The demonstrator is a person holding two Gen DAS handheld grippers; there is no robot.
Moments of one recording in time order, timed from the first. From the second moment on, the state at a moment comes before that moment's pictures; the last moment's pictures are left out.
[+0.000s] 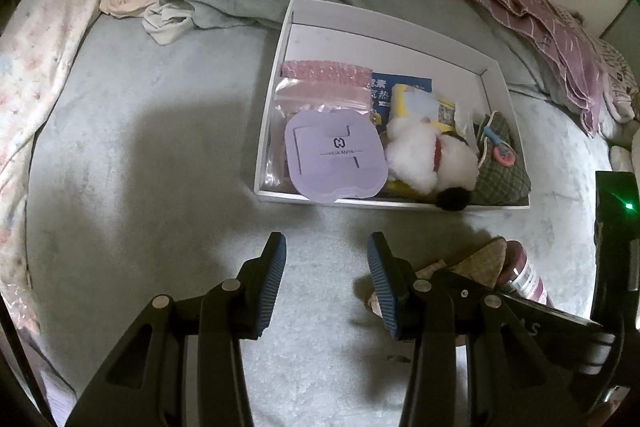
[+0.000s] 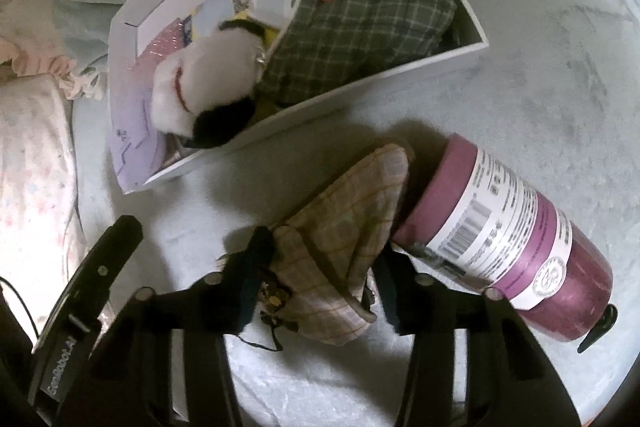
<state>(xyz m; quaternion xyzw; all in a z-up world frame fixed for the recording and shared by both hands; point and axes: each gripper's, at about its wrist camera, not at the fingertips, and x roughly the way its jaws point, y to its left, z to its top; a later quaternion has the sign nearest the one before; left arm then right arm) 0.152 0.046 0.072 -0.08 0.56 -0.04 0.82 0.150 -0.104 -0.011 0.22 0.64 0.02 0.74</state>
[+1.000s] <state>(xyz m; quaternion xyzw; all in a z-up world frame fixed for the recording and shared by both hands) 0.160 0.059 0.095 -0.10 0.41 -0.04 0.91 0.129 -0.176 0.116 0.33 0.35 0.08 0.87</state>
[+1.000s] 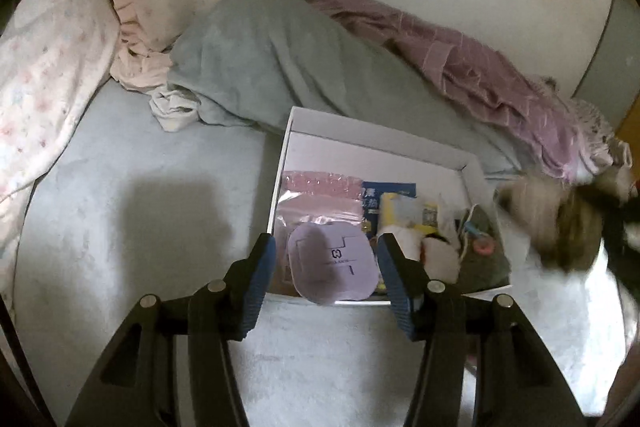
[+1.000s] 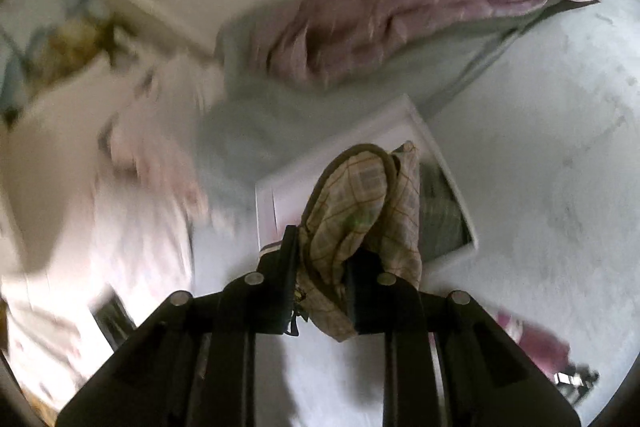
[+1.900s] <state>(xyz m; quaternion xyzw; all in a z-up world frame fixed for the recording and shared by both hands) 0.145 0.069 0.101 -0.12 0.45 -0.05 0.88 0.165 -0.161 0.081 0.28 0.41 0.02 0.87</state>
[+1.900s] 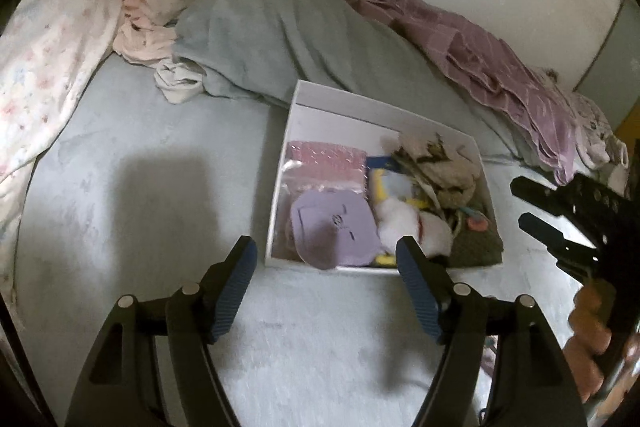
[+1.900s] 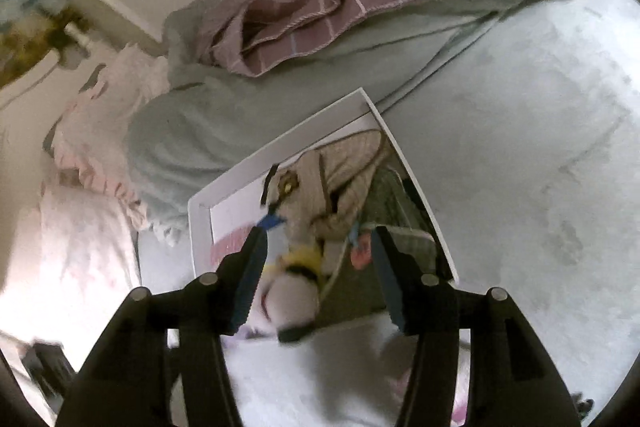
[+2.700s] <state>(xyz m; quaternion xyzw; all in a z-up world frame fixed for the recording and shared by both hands) 0.054 0.013 0.057 0.02 0.35 -0.04 0.94 -0.011 -0.124 0.021 -0.01 0.21 -0.04 0.98</state>
